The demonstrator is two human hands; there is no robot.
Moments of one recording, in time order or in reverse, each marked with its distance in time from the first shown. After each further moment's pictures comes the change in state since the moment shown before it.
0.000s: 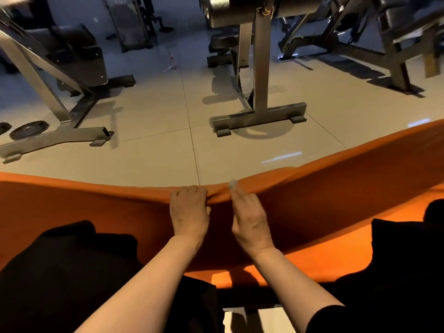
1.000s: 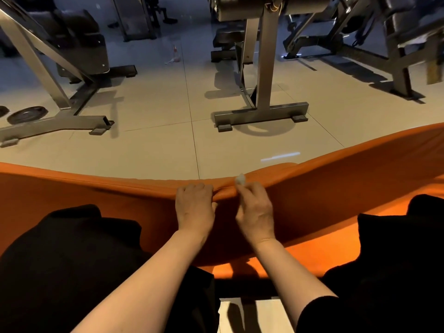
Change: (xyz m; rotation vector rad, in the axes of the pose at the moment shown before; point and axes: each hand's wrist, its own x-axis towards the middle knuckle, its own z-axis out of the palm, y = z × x) left_hand -0.011 0.009 -0.009 -0.043 -0.074 -0.006; right_hand 0.005 -0.004 -0.009 -0.081 0.058 0.107
